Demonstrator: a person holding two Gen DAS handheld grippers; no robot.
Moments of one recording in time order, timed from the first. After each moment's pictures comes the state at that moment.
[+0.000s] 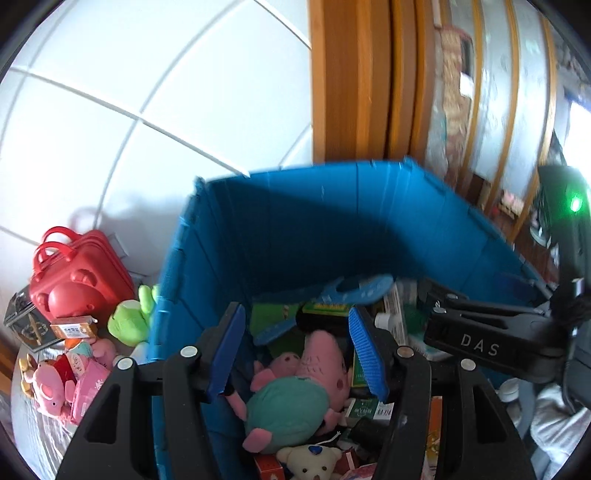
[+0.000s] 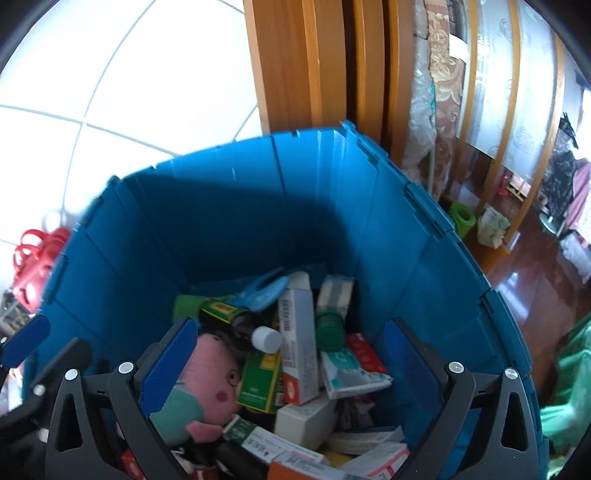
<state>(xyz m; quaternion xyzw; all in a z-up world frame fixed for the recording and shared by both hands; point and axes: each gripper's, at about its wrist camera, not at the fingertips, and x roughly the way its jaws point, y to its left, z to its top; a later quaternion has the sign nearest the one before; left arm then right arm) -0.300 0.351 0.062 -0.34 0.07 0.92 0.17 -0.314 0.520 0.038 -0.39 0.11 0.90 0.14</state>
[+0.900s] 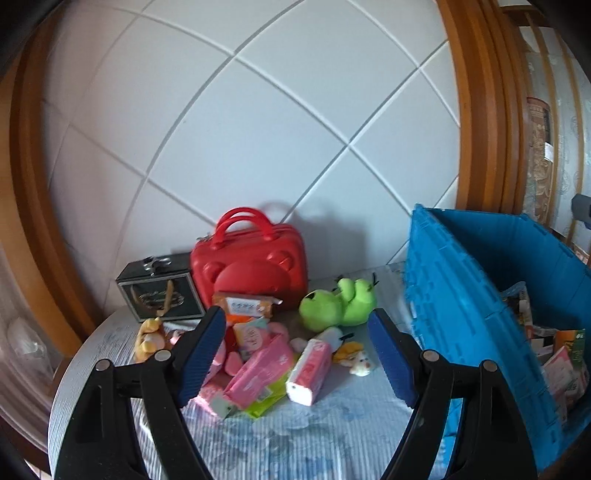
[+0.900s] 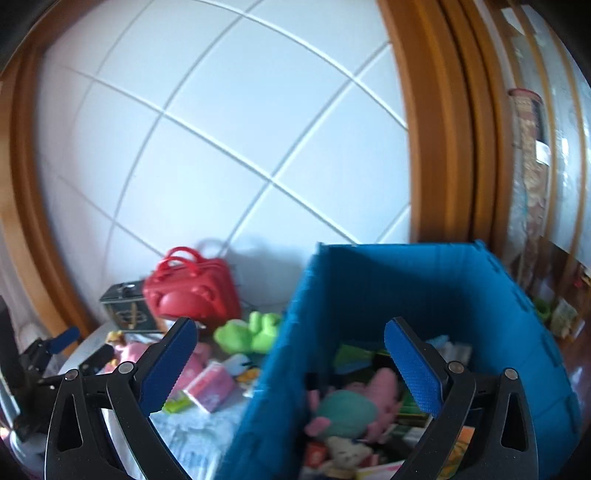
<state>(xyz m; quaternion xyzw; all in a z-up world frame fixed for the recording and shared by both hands) -0.208 0.027 0.070 -0.25 0.03 0.97 -0.01 -0.204 0.295 0.148 -0.23 0.05 0.97 -0.07</state>
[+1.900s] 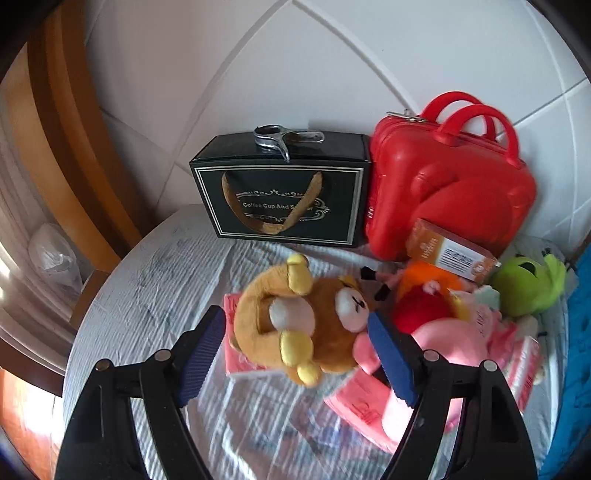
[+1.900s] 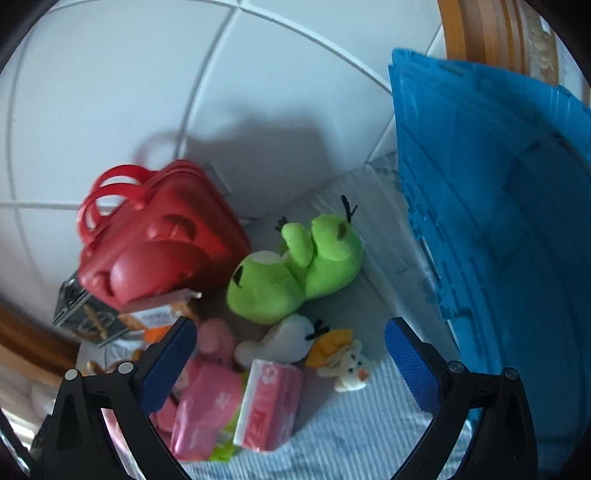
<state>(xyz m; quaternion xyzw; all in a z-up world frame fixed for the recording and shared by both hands) -0.416 -0.265 -0.069 -0.43 -0.04 0.89 -0.16 -0.489 0.166 -0.049 -0.46 0.18 0.87 0.06</state>
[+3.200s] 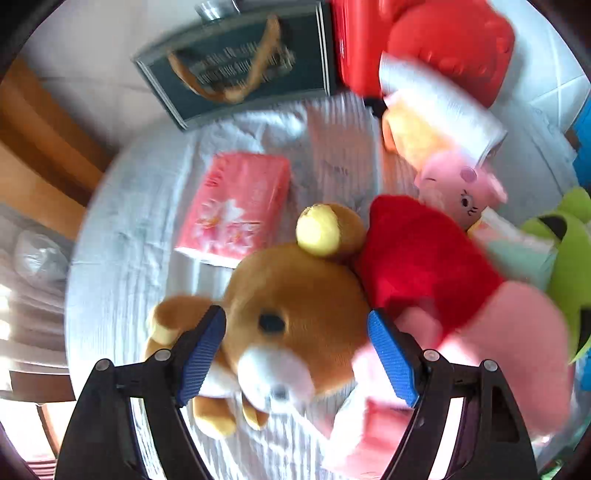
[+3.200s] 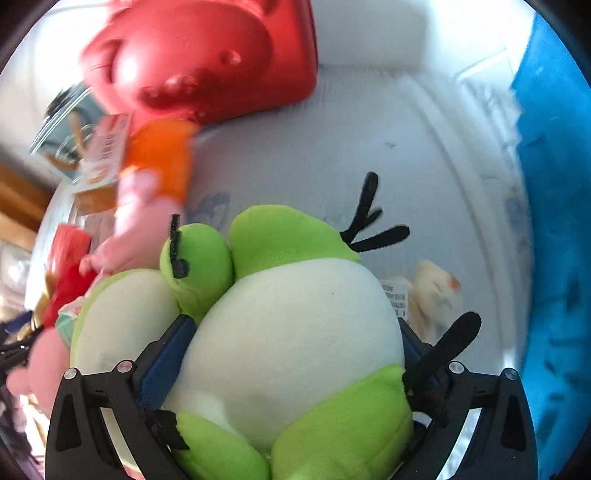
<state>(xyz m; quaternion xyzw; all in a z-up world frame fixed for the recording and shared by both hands) -0.317 -0.255 -0.158 -0.57 0.03 0.82 -0.08 -0.391 0.080 -0.139 -0.57 0.03 0.82 -0.07</state>
